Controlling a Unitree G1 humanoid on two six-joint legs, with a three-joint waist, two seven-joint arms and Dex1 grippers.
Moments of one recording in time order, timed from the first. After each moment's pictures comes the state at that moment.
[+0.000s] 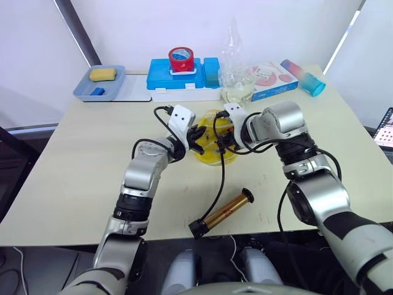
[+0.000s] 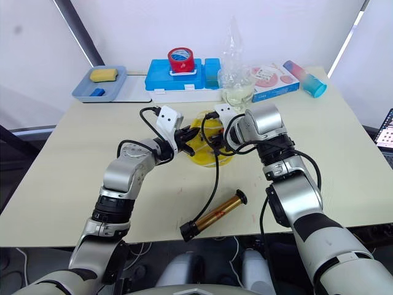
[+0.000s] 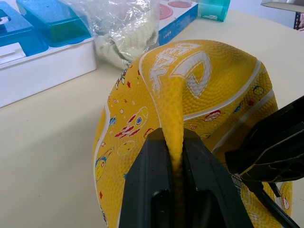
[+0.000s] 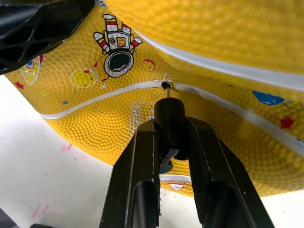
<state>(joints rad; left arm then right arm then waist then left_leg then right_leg) -0.57 0.27 -0.07 -0.01 -0.16 0.66 -0.50 -1.14 -0.12 0.18 0.50 0.25 1.37 0.46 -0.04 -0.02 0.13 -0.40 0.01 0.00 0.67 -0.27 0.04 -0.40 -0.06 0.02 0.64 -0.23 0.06</state>
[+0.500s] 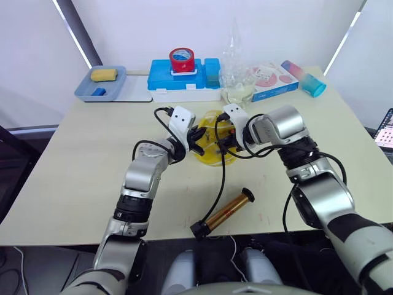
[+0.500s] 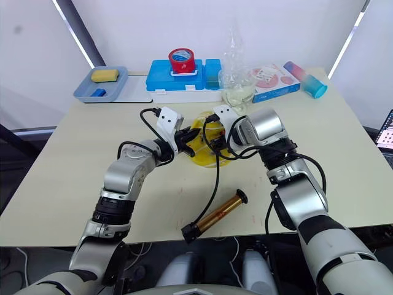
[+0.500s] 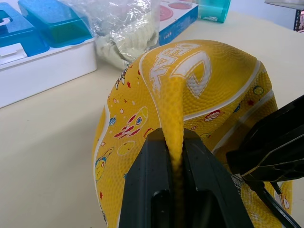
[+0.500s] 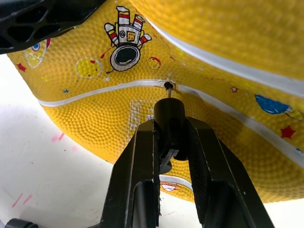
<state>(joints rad) -0.56 0.26 -0.07 -0.01 -0.16 0.64 -0.50 -1.07 -0.18 0.24 0.40 0.23 1.32 0.57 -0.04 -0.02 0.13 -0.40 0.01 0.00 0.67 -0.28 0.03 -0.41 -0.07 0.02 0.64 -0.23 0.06</state>
